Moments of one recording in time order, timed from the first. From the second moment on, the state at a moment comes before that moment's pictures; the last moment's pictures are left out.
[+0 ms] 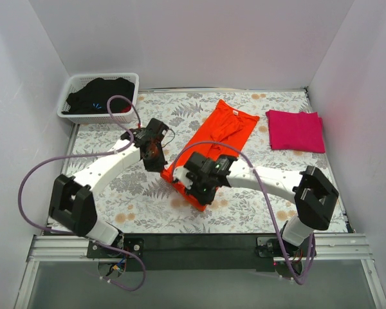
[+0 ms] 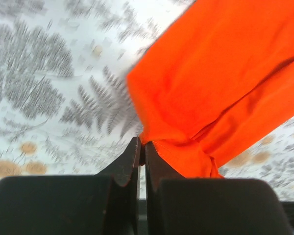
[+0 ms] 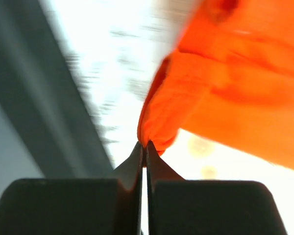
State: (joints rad) left arm -0.54 1.43 1.12 -0.94 -0.13 -0.76; right arm 1.15 1.63 1.19 -0.78 -0.24 -0.17
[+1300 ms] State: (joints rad) left arm -0.50 2.12 1.71 -0.53 -0.02 -0.68; right arm 0.73 1.81 1.38 -0.79 0.38 -0.24
